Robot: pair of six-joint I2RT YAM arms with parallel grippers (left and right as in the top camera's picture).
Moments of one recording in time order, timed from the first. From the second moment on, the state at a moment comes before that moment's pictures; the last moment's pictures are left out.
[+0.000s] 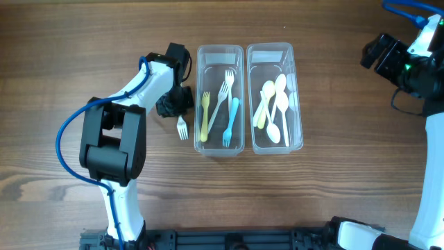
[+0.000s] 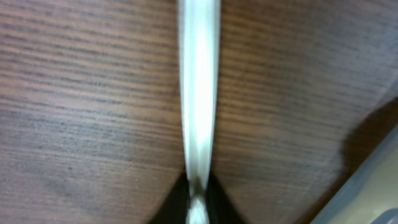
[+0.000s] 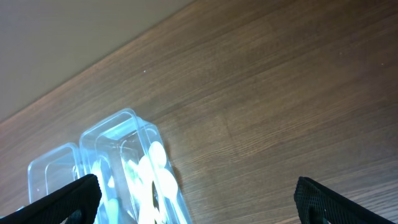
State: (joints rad) left arm -0.27 2.11 1.47 -0.98 0.03 -0.40; right arm -0.23 1.40 1.61 -1.05 -0.12 0.30
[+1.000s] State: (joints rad) left arm -0.55 1.97 1.67 -0.97 -0.01 -0.33; right arm -0.23 1.40 1.61 -1.05 -0.12 0.30
